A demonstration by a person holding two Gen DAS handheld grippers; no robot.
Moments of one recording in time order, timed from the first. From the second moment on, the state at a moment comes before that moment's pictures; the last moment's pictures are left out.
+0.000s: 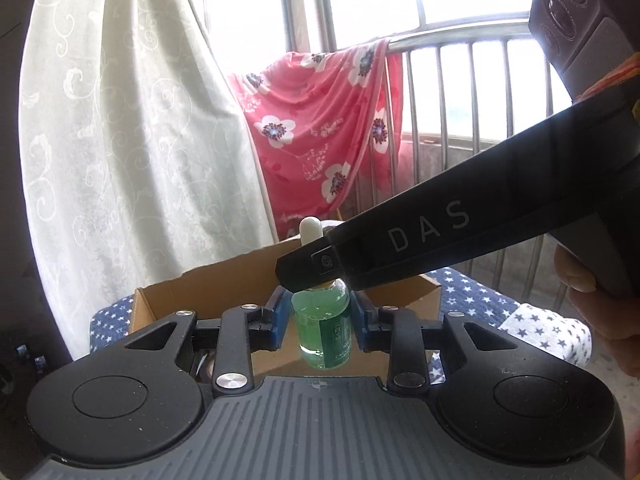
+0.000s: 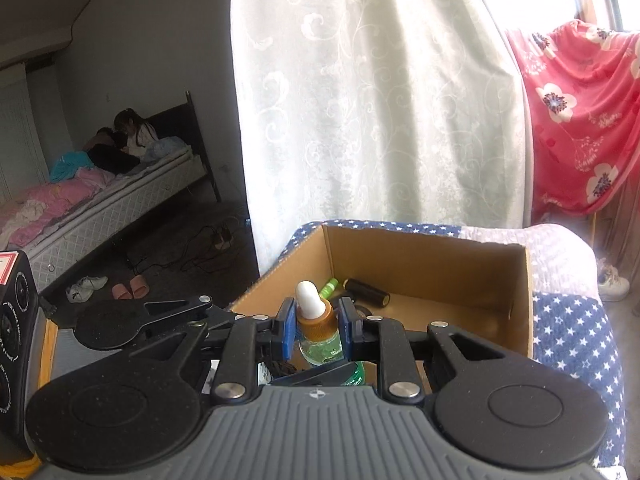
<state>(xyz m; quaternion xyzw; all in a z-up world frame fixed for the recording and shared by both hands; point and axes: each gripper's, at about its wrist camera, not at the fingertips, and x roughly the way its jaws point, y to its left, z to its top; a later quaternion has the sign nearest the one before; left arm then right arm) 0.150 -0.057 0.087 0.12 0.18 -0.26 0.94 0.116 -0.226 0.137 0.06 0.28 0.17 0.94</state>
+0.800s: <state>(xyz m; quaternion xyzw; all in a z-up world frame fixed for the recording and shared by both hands) 0.387 -0.089 0.033 0.09 0.47 -0.25 0.84 0.354 -0.284 0.030 0.16 0.46 0.15 0.86</state>
